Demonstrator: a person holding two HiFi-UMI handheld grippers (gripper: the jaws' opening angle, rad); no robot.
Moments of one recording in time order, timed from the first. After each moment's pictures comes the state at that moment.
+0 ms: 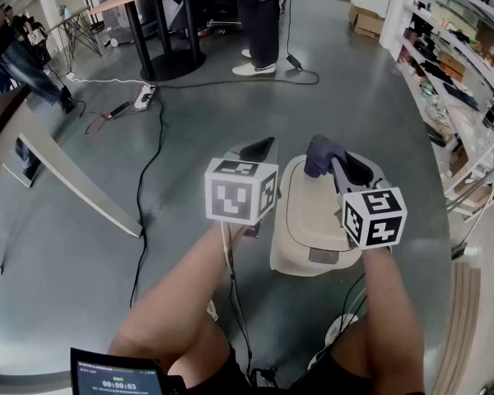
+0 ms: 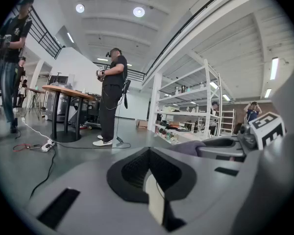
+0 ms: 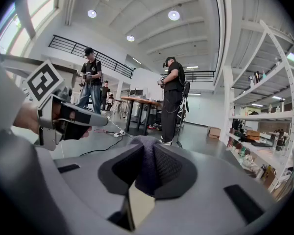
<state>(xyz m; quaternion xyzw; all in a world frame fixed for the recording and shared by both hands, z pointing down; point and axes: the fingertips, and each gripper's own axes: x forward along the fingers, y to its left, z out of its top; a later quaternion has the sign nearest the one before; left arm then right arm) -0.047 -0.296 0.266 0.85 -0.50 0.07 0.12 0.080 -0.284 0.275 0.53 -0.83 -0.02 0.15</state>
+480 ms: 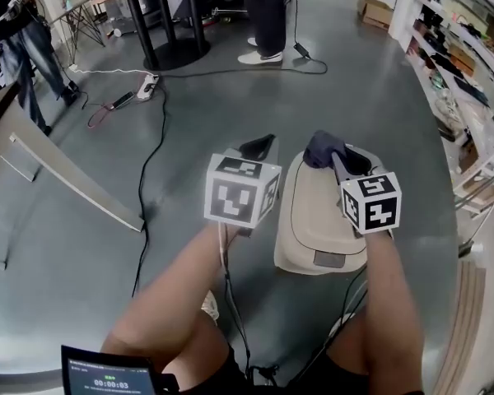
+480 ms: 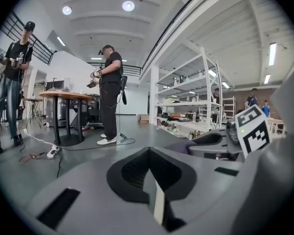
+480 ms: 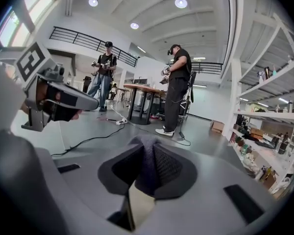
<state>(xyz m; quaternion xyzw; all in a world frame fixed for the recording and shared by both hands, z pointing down) -0.044 -0.303 0.280 0.85 -0.50 0.12 0.09 0.090 -0.320 0.318 0.52 -0.83 0.00 0.22</state>
